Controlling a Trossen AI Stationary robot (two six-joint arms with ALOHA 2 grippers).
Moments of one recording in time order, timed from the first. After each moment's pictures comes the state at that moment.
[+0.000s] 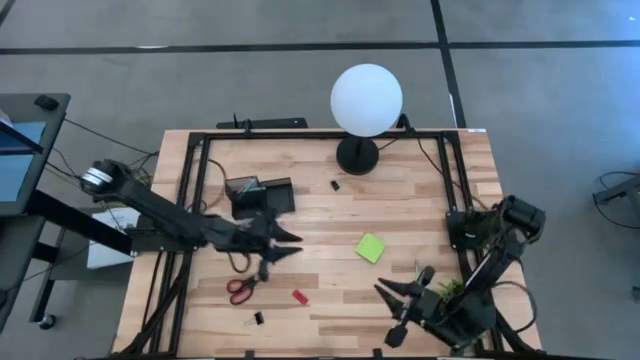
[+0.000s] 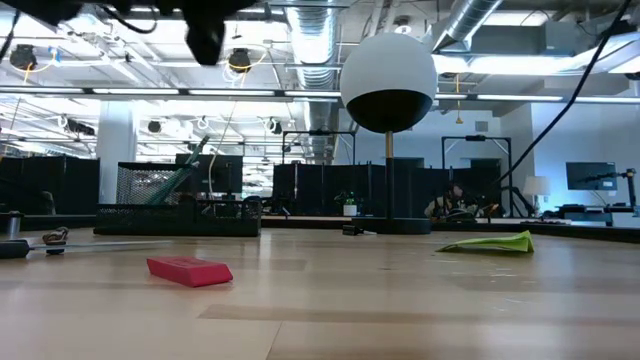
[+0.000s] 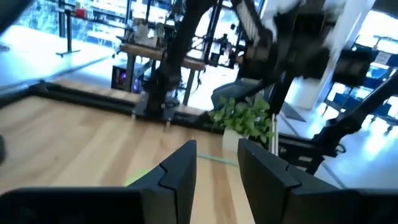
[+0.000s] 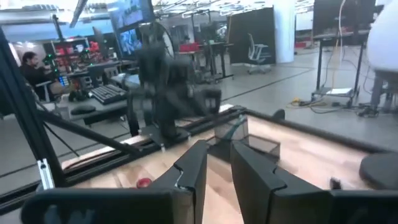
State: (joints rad) left arm -0.39 1.31 0.55 0.77 -0.35 -0.26; right arm 1.01 1.80 1.04 1.42 1.57 -0.56
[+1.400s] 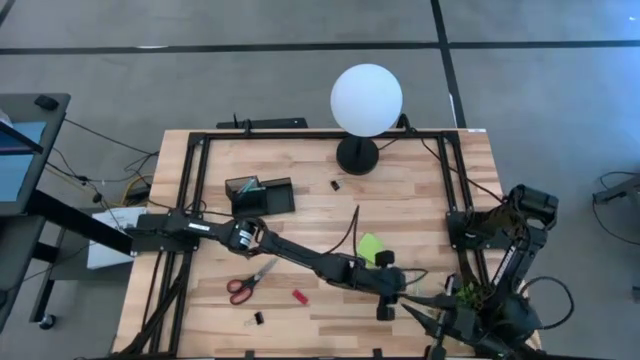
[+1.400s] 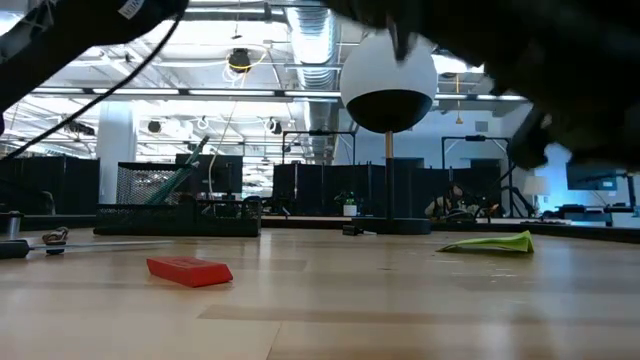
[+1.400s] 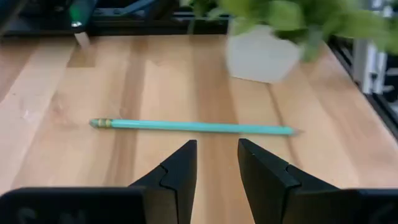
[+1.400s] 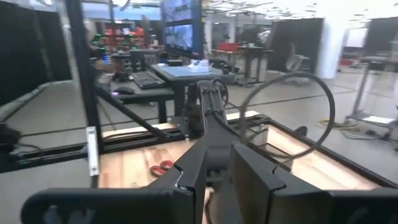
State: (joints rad) left arm -0.31 2.67 2.34 -0.20 -0.17 -0.16; right arm 1.21 1.68 1.04 1.27 1.57 -0.67
